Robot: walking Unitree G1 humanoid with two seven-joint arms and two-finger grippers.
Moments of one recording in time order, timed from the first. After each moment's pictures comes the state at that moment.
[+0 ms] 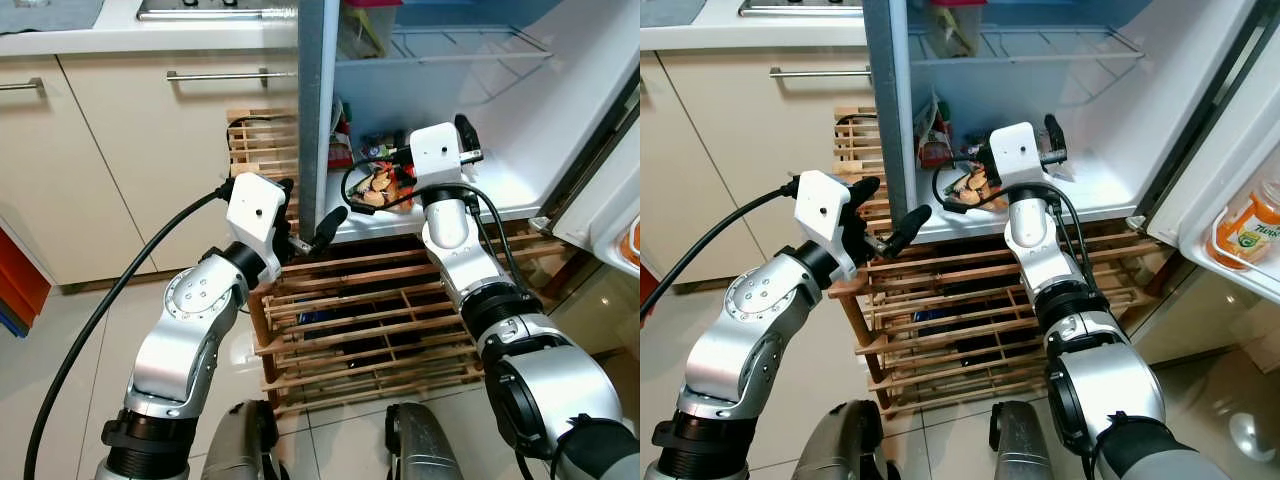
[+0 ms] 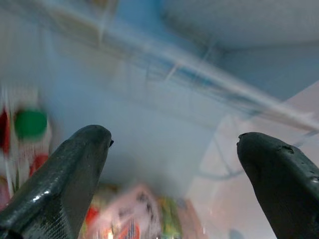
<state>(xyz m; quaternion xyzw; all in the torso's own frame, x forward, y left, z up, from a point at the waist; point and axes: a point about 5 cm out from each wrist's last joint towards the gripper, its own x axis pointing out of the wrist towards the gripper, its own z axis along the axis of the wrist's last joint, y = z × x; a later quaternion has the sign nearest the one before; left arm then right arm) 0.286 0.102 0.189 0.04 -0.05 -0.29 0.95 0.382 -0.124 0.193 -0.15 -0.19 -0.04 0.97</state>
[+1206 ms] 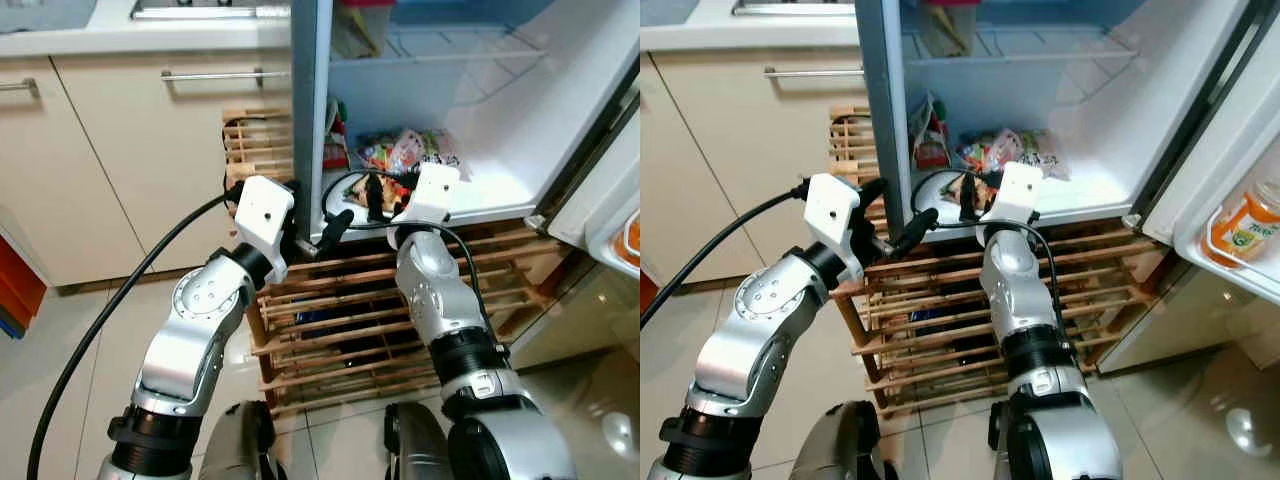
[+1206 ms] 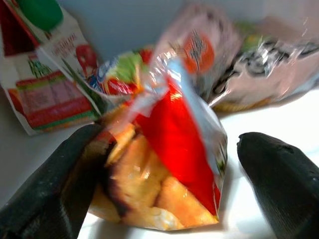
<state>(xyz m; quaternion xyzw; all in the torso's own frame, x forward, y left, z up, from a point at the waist) 0.288 0.096 0.185 0.05 -0.06 -0.30 0.95 0.375 -0.092 0.139 0.14 0.06 0.01 0.99</state>
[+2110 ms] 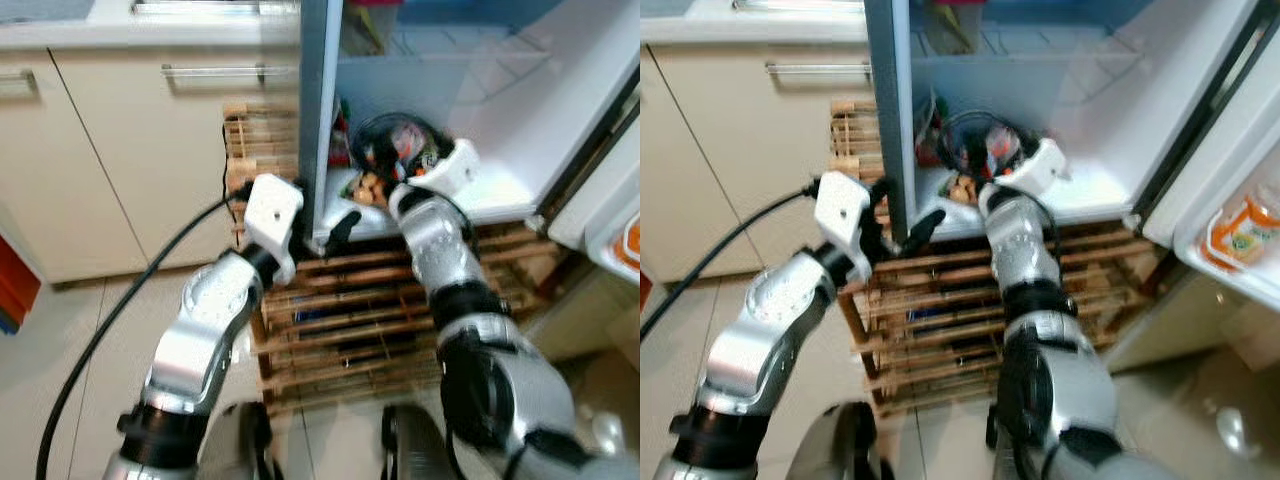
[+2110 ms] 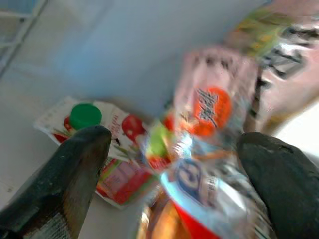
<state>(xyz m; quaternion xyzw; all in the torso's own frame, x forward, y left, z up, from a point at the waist) 0.290 0.086 0.183 0.04 -0.06 -0.31 0.95 0.382 -0.106 0.160 0.43 0.03 0.03 0.90</state>
